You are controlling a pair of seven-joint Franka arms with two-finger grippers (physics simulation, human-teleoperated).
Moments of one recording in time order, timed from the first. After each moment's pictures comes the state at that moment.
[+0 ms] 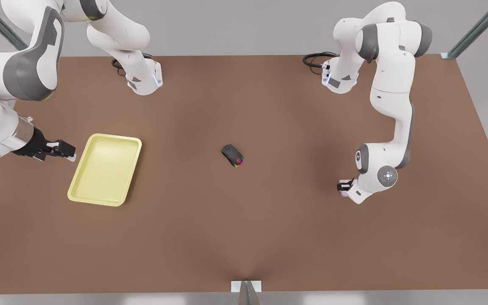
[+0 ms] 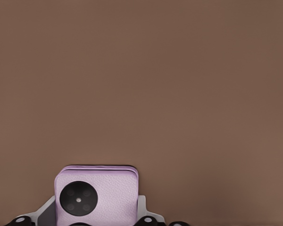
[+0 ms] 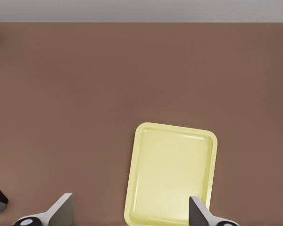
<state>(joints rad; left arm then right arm) -0.22 0.63 0.15 -1.90 -0.18 2.38 0.03 -0.08 0.26 0.08 -1.22 0.00 1.46 0.03</state>
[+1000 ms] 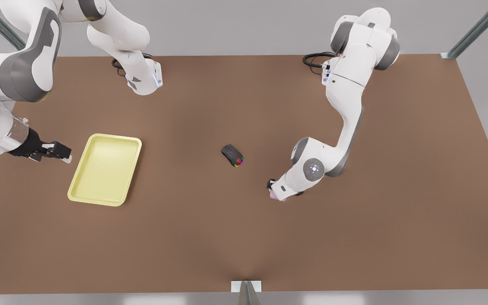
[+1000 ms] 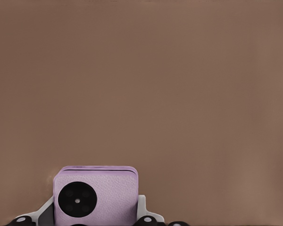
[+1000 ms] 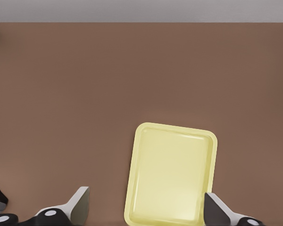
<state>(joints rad) -0.45 0.76 -0.09 -1.45 -0.22 2.26 -0.16 -0.10 0.26 0.08 -1.22 0.00 1.47 0.04</state>
